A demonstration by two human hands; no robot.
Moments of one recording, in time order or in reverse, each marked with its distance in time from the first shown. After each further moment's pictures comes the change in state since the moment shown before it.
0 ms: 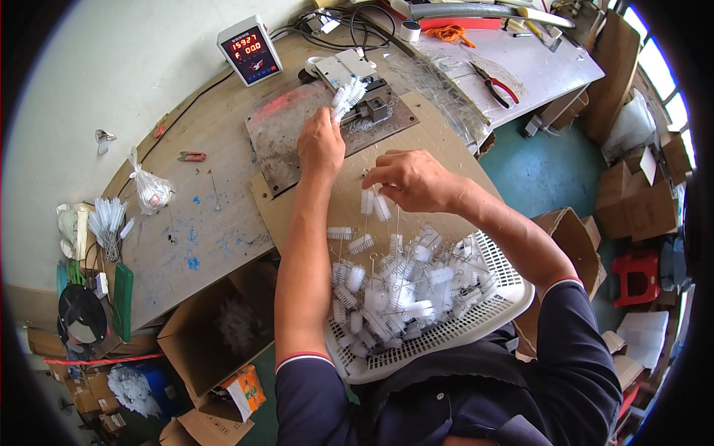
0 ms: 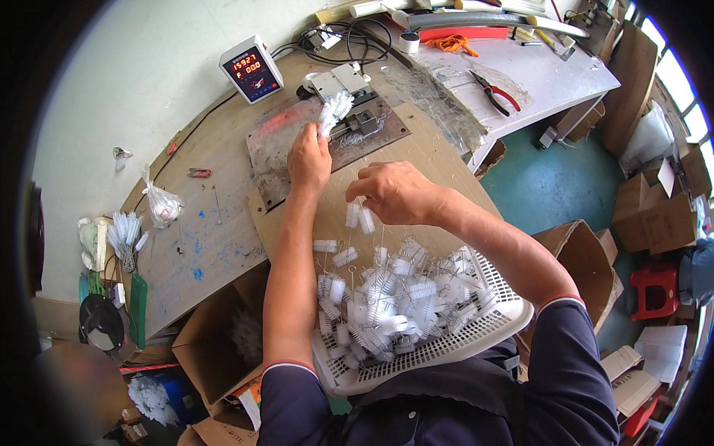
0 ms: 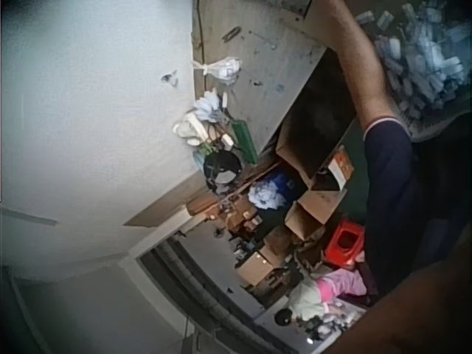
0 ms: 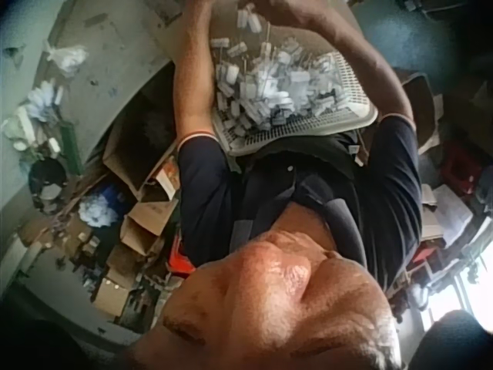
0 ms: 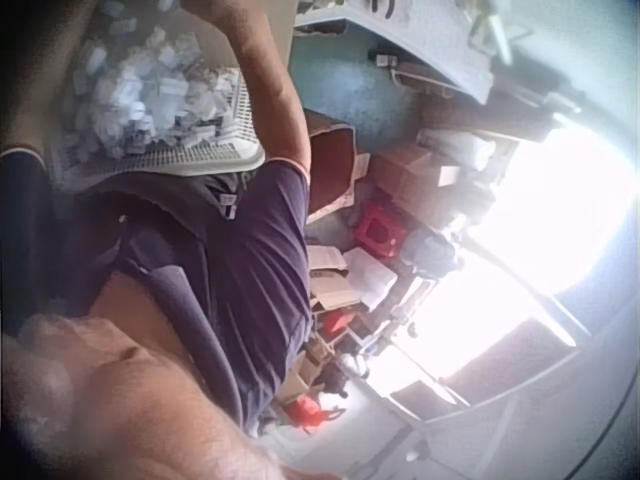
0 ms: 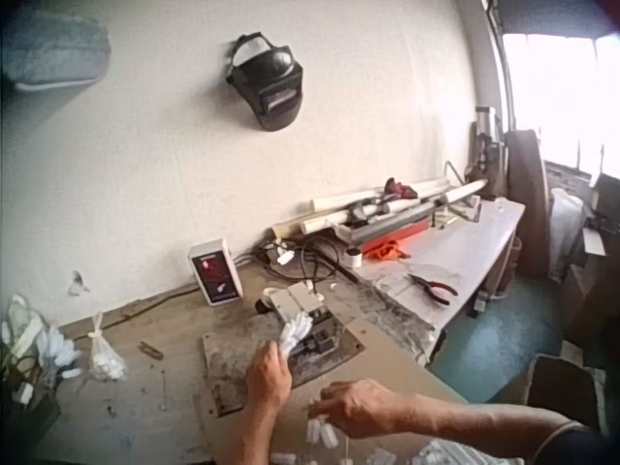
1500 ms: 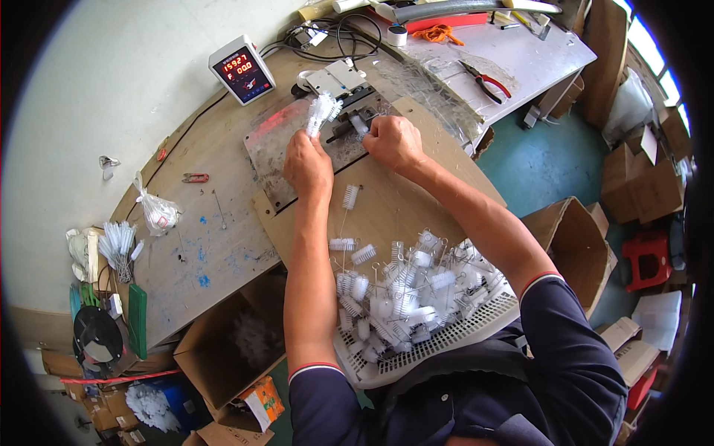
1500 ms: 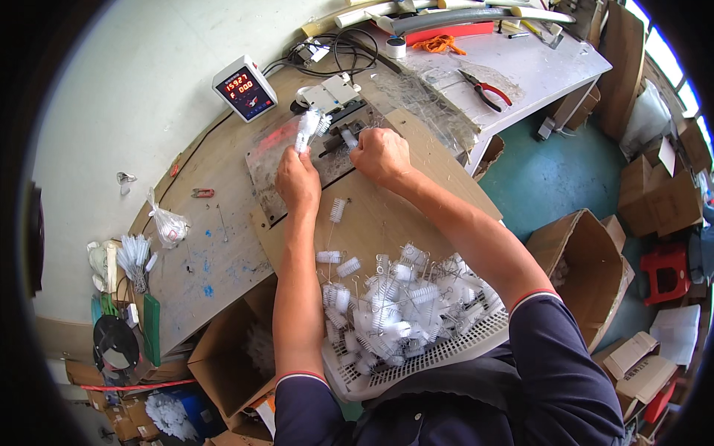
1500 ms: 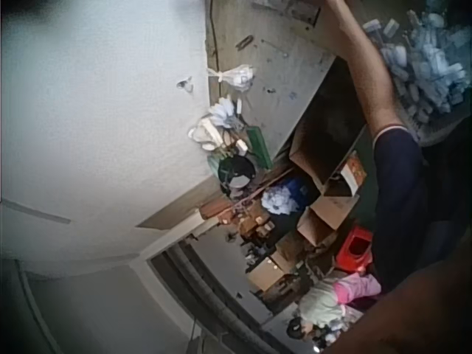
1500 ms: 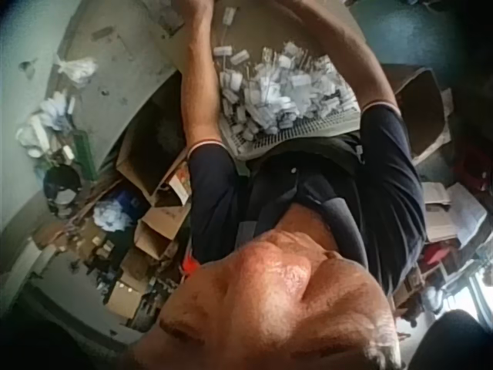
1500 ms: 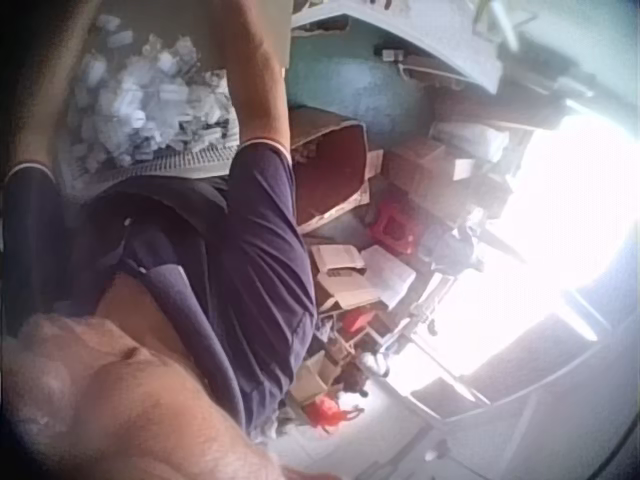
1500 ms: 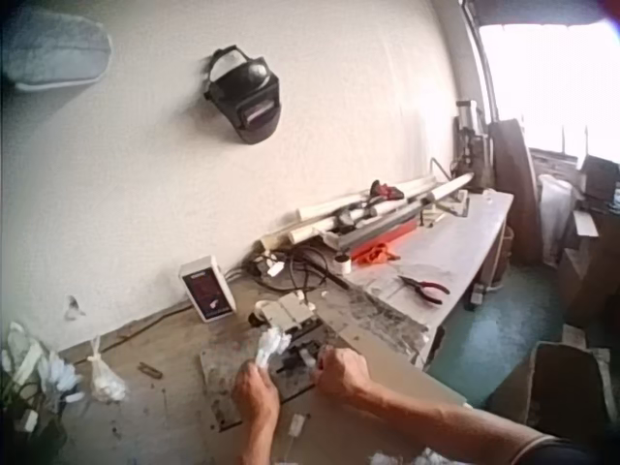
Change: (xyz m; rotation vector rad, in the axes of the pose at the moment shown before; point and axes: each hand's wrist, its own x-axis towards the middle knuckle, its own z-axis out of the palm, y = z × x) left_hand -0.008 -0.005 -0.008 0.104 0.144 -0.129; right_hand 0.056 0.051 0.025 -0.050 0.371 0.764
